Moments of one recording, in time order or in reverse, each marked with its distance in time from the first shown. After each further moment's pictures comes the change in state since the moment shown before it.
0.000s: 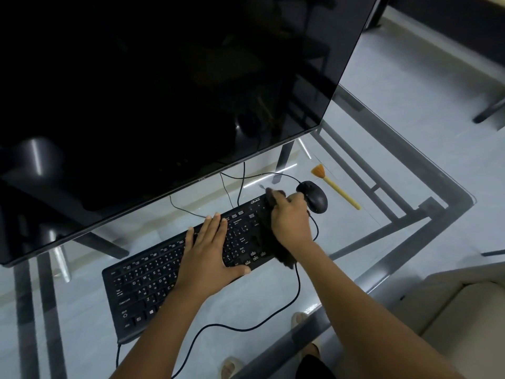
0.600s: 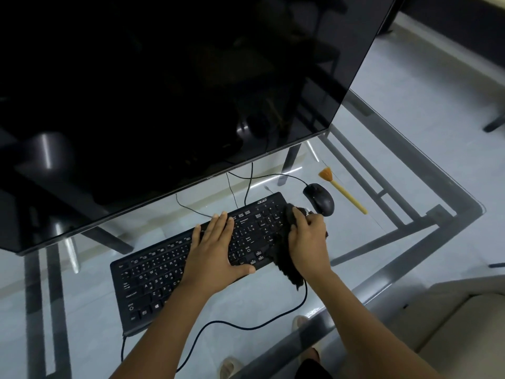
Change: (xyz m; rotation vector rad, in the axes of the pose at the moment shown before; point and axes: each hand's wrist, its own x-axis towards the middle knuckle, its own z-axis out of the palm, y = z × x) left_hand -0.001 -0.002 0.002 -0.002 0.013 0.005; right_hand -0.042 0.028 0.000 0.047 0.014 0.037
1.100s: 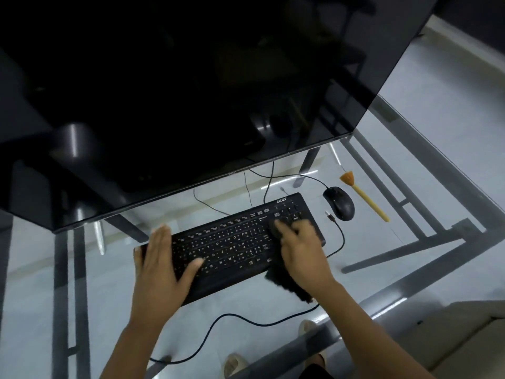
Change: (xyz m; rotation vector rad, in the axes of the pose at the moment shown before) left_hand -0.079 -0.076 -0.018 -0.128 0.332 -0.283; right_hand -0.021 -0.025 0.006 -0.073 -0.158 -0.366
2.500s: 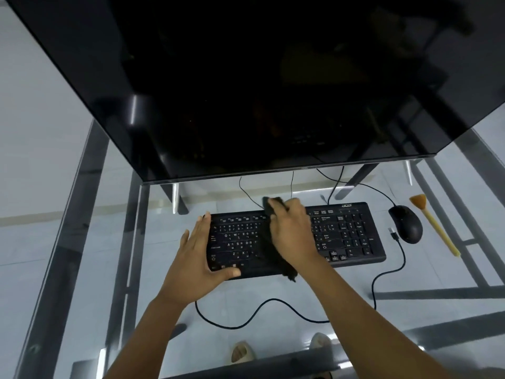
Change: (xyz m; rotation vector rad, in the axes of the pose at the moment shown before) left_hand -0.036 -0.054 -0.020 -0.322 -0.151 -0.104; right_hand 0.050 -0.131 0.043 0.025 -0.120 -0.154
